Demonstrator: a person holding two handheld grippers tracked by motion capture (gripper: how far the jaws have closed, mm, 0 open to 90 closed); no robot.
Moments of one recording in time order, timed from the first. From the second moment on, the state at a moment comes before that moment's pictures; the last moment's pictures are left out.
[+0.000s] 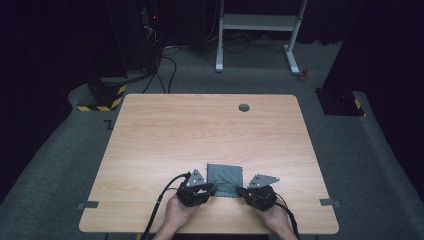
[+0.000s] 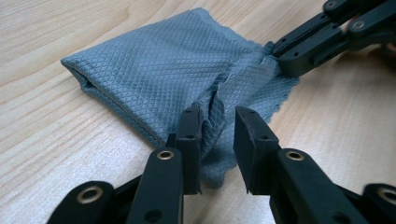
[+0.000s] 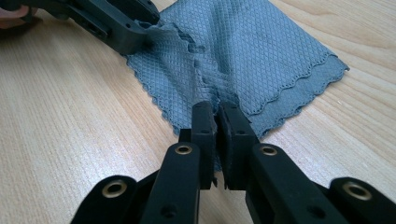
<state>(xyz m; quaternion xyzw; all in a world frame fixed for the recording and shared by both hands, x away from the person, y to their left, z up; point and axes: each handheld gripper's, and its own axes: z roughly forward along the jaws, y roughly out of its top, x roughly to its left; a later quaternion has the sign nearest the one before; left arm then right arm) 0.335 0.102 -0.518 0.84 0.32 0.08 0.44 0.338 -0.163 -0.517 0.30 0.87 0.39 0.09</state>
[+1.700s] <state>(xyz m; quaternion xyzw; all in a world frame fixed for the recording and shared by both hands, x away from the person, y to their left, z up) 0.347 0.100 -0.517 0.85 0.36 0.11 0.37 0.354 -0.144 -0.517 0.32 0.87 0.37 0.12</state>
